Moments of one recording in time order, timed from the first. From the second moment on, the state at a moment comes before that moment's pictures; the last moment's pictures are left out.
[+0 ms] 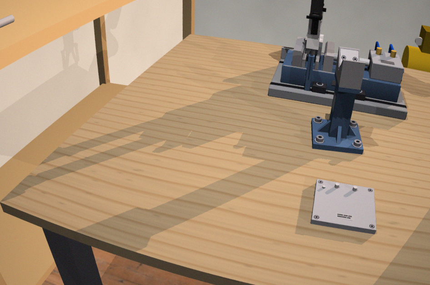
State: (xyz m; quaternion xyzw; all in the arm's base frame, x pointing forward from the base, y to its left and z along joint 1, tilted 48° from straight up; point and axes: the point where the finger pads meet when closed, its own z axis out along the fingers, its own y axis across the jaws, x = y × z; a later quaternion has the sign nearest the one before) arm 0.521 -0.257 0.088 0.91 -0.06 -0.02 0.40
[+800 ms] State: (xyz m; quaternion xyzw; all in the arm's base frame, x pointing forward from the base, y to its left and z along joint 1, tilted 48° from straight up) arm 0.521 -0.257 0.089 0.91 -0.06 -0.02 0.40
